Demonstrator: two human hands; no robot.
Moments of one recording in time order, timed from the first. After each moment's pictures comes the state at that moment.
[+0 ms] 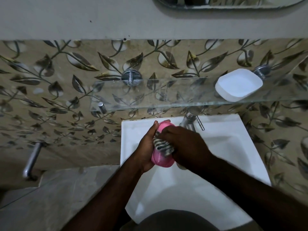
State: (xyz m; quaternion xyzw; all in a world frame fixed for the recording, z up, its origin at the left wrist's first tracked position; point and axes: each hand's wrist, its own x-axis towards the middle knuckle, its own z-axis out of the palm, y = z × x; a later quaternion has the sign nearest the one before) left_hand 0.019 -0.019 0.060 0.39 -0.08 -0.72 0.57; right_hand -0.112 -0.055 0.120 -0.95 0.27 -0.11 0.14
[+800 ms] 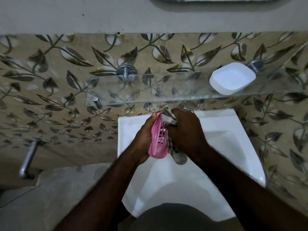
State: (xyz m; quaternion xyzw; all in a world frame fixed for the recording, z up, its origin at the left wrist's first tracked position) left_hand 0.018 -0.017 0.071 0.43 -0.17 -0.68 0.57; right_hand -0.100 -0.069 0.119 -0.84 0.44 -0.24 0.22
